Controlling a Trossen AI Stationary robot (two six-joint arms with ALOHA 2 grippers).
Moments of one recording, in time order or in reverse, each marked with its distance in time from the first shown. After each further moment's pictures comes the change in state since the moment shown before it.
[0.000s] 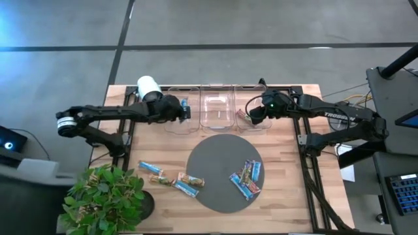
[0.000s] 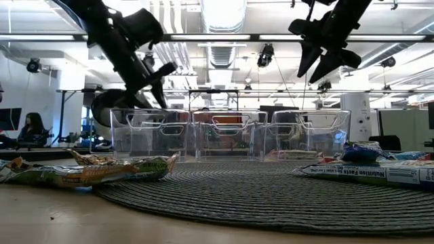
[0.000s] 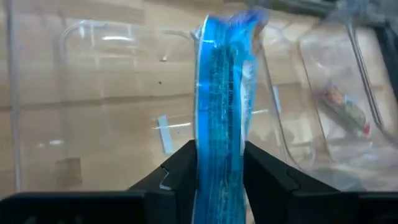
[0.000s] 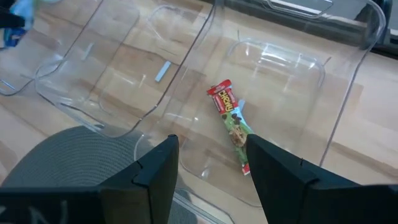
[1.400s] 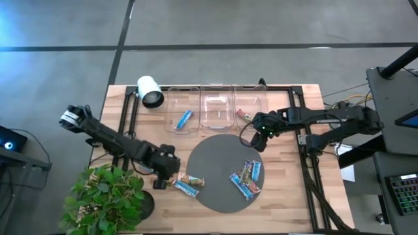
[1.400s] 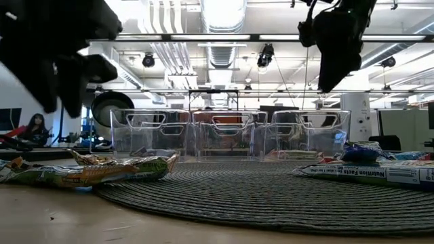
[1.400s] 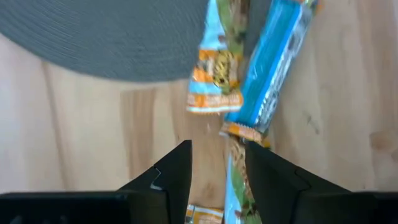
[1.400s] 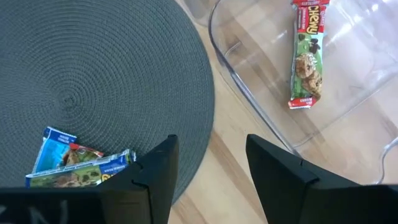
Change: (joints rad) left arm -0.791 0.078 0.073 -0.364 0.221 0.744; right arm 0.248 0.105 -0.005 -0.131 -0.134 -0.198
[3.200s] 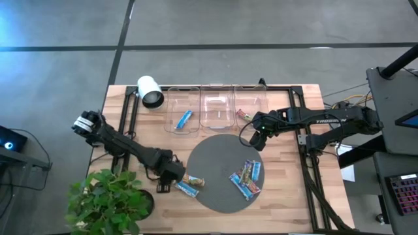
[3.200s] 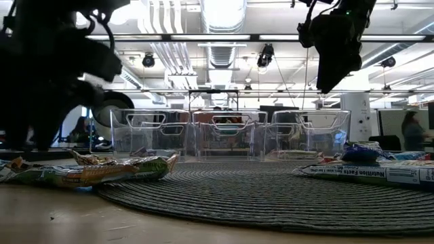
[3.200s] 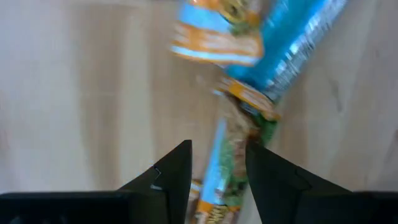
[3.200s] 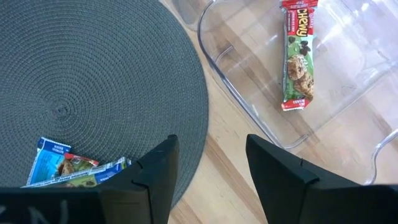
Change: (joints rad) left arm 0.004 0.216 0.084 -0.131 0.127 -0.158; right arm -0.001 0.000 -0.003 0.006 0.029 0.027
